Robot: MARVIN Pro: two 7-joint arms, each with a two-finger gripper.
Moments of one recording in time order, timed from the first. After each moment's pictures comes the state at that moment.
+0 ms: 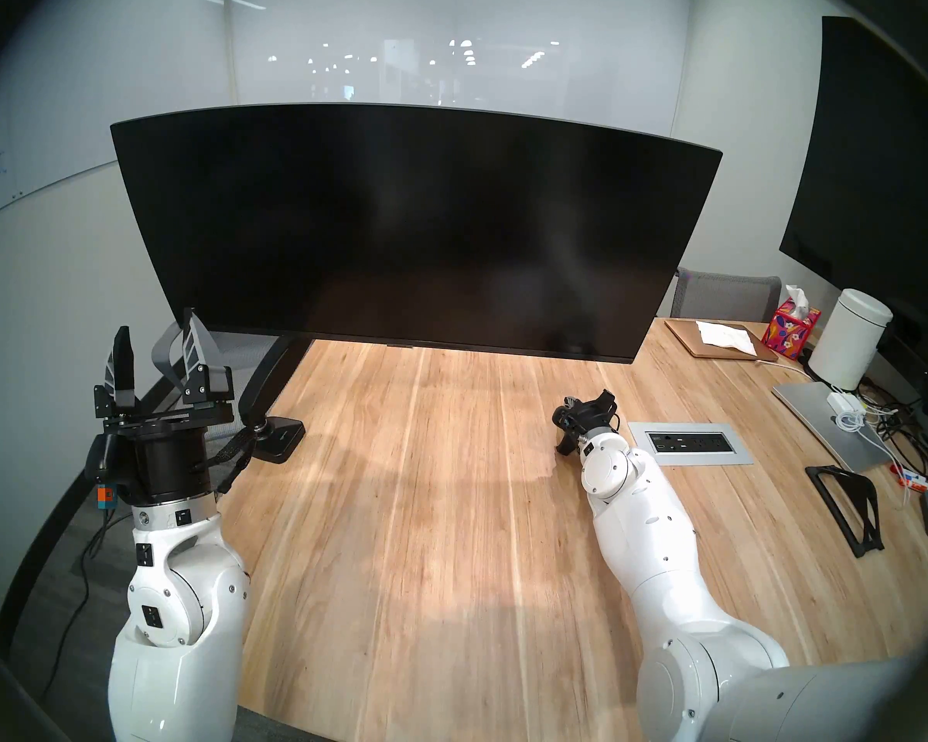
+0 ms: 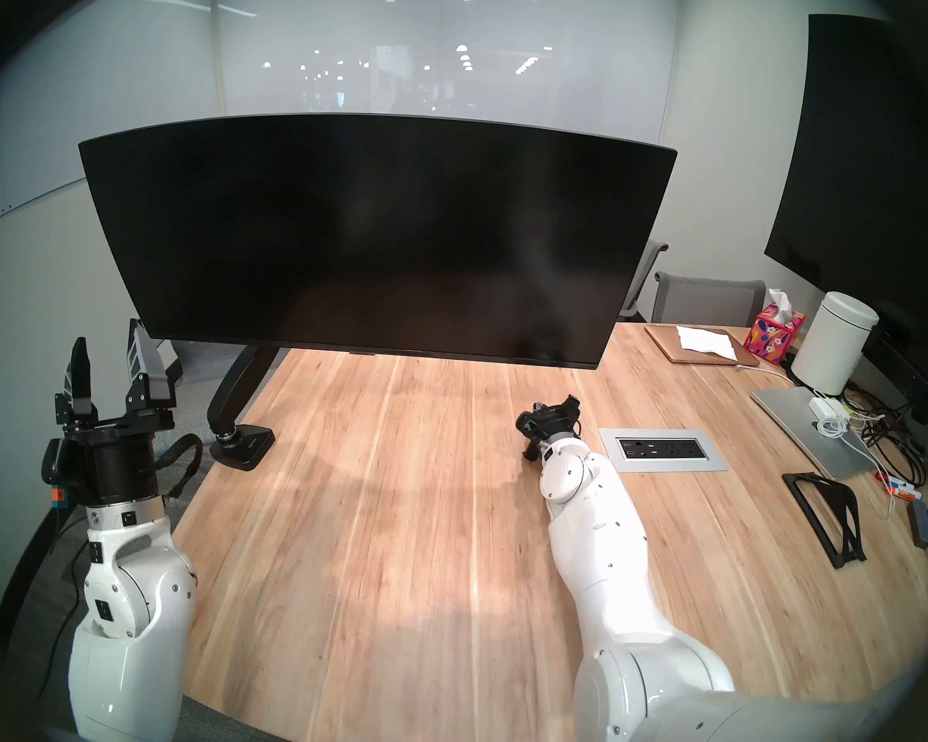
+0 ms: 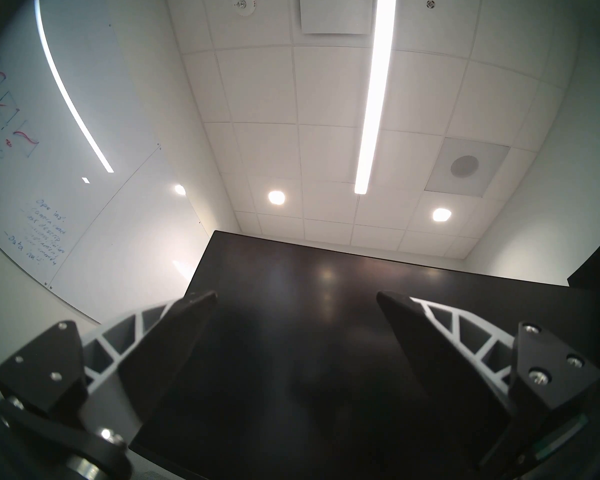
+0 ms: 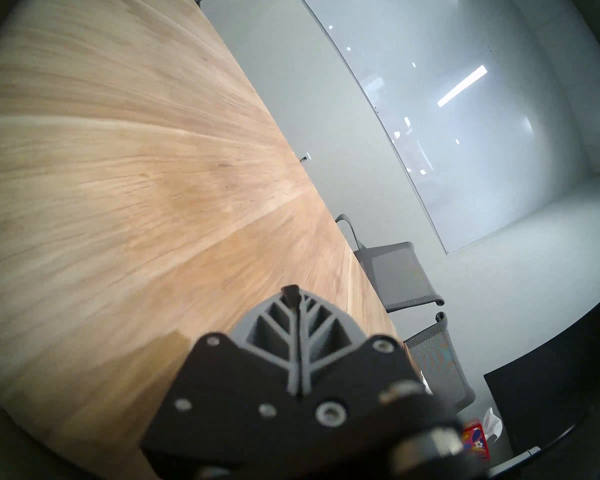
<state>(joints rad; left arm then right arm) 1.99 -1.43 -1.76 -2.10 -0.44 -0.76 -0.05 -1.10 -1.59 1.69 -0.91 -1.13 -0.11 0.08</state>
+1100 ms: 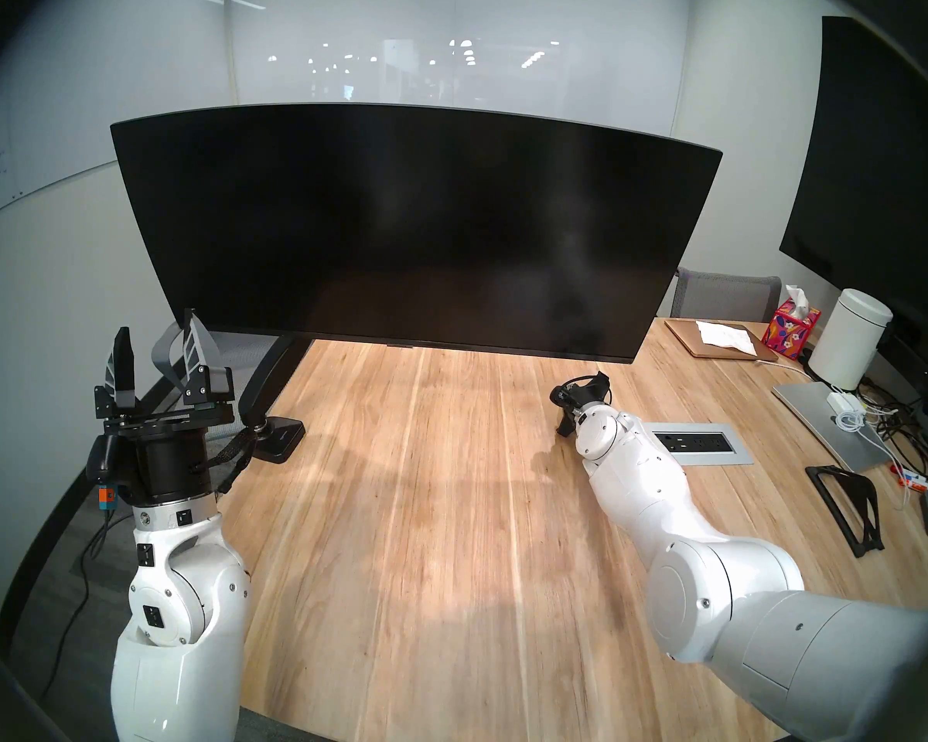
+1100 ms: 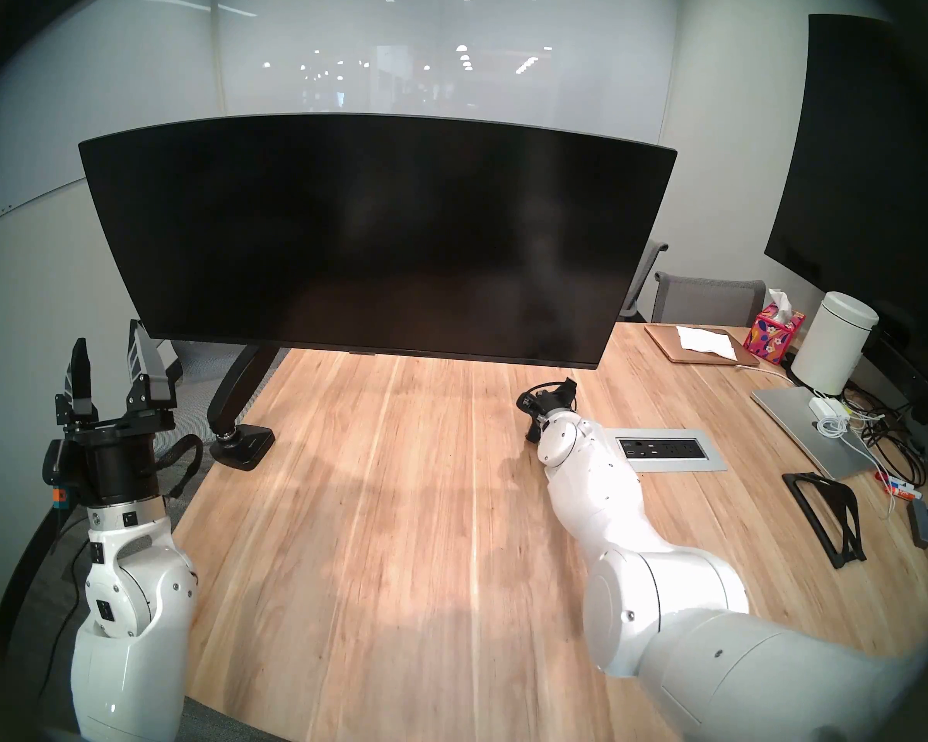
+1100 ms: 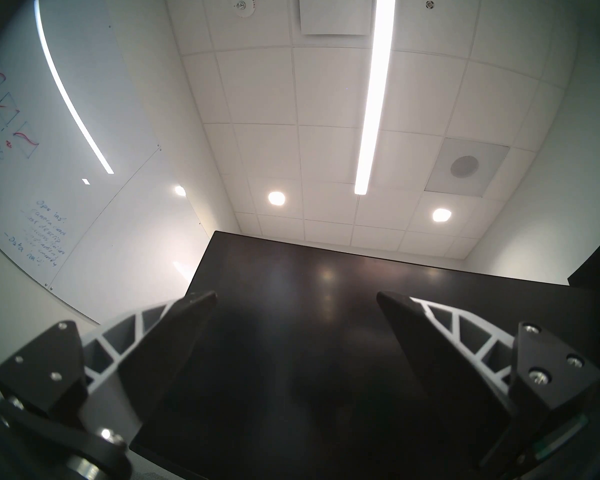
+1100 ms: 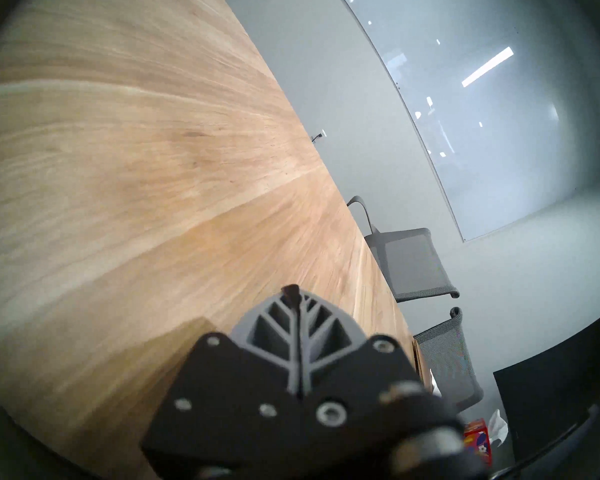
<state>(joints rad) 1.98 -1.45 -1.77 -2.09 -0.44 -0.76 -0.07 -0.84 -1.55 1.70 -0.51 -1.16 -0.11 -0.01</state>
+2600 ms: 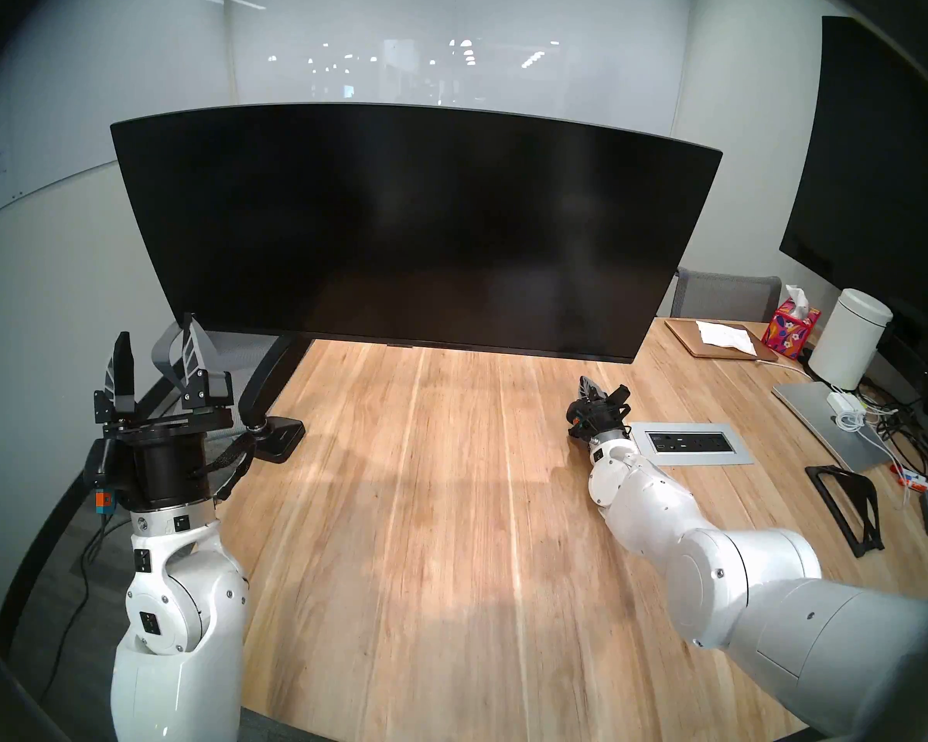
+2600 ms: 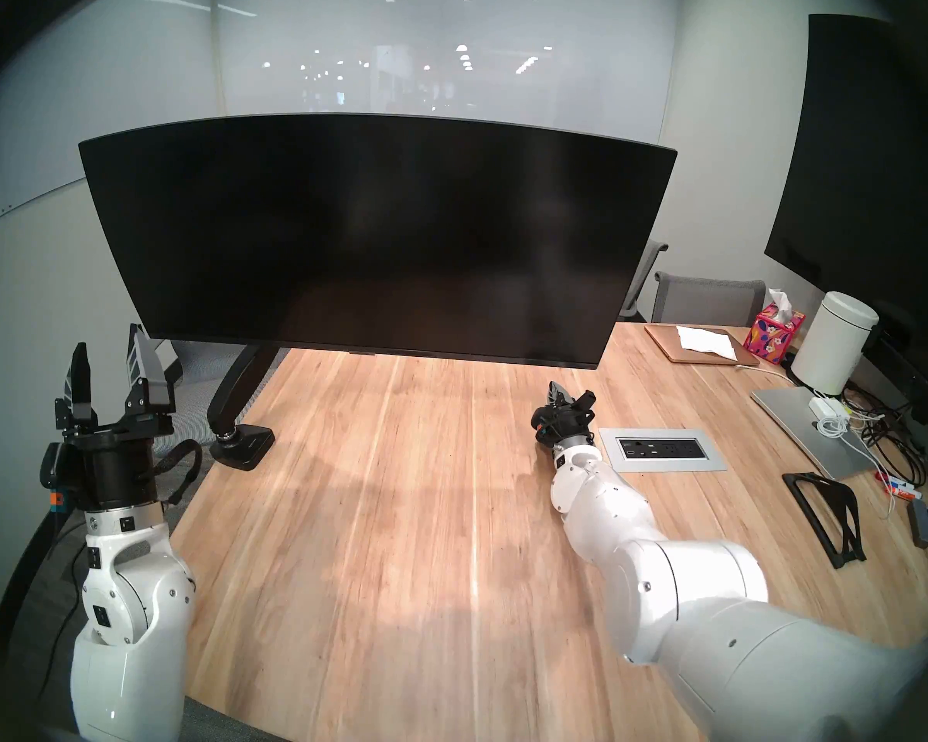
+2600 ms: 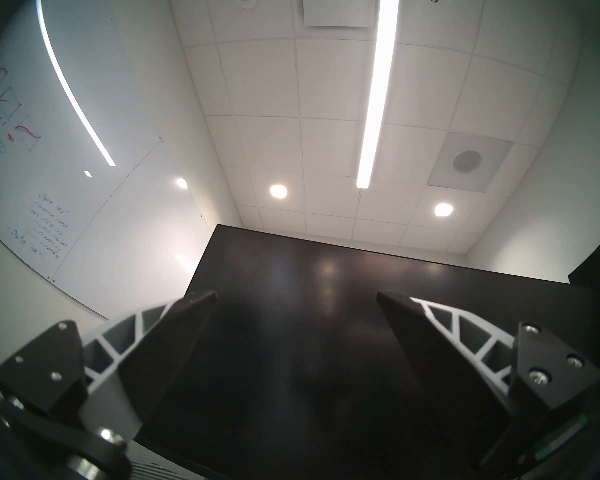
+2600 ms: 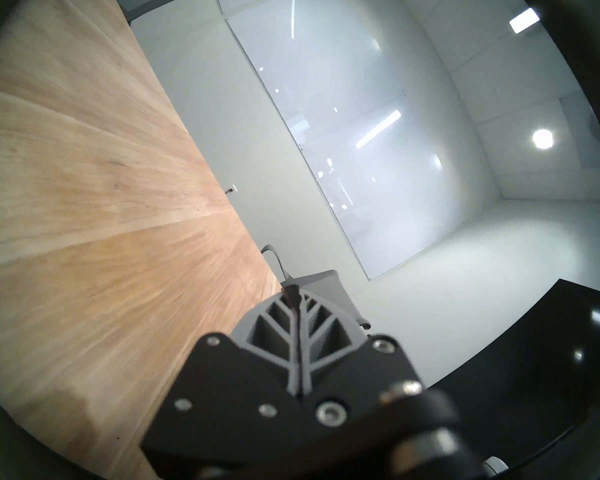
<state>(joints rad) 2.01 -1.47 -1.78 -2.12 -0.45 -0.73 -0.09 -0.81 -1.49 1.64 -0.24 -1.26 -0.44 -0.62</state>
